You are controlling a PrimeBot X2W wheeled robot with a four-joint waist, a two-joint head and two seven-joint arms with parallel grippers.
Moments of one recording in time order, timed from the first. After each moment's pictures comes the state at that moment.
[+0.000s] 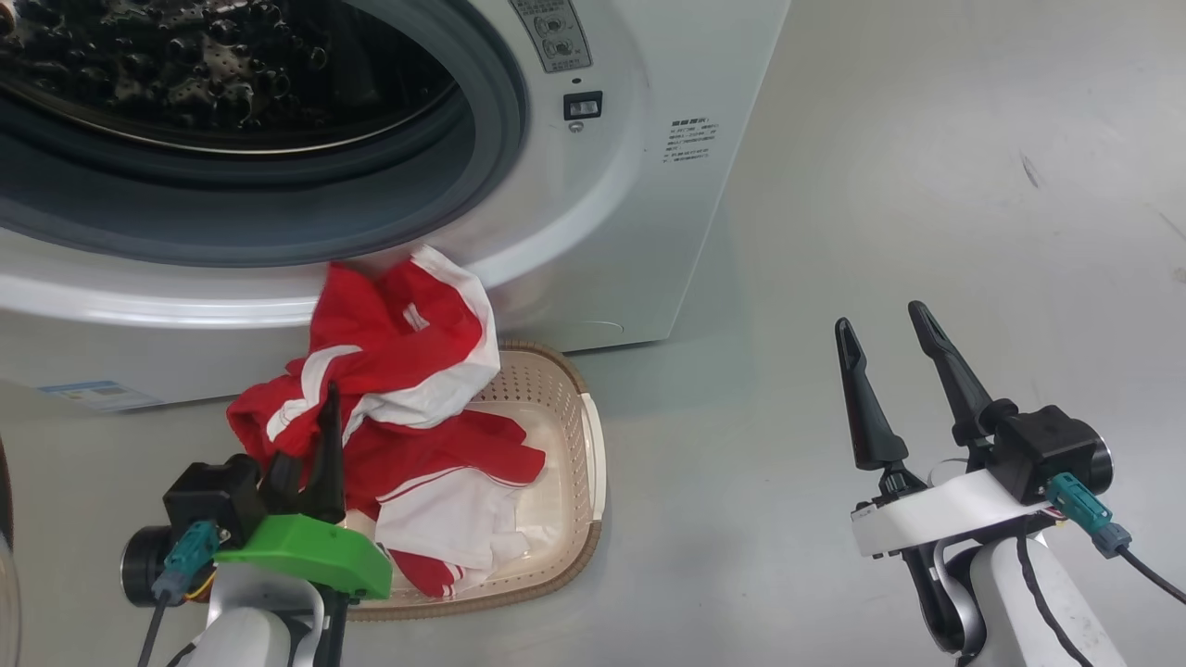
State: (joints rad) left arm -0.12 0.06 -0.19 0.15 -0.39 0.00 -0.15; right arm -0.11 -0.06 0.18 0.10 0.23 0.07 -0.26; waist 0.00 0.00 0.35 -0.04
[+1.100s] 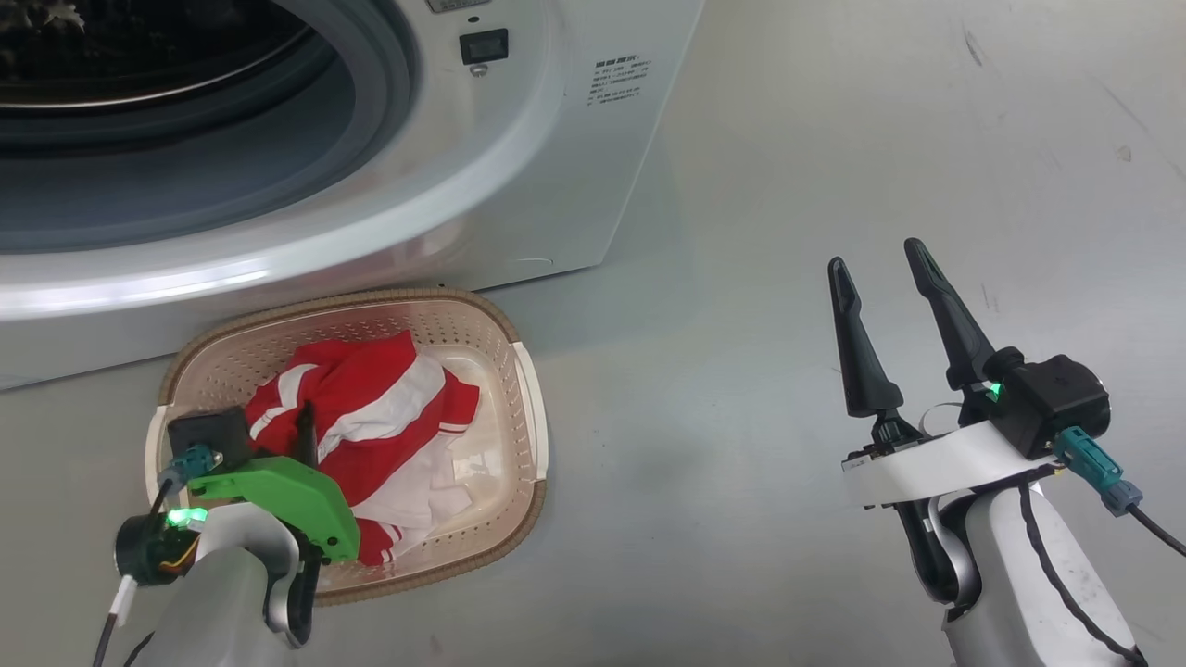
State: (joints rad) left arm -0.38 0.05 -0.16 0.70 -0.44 -0.02 -0.11; right arm -0.20 -0.05 0.20 0.08 0.25 0.08 -0.26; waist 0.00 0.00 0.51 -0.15
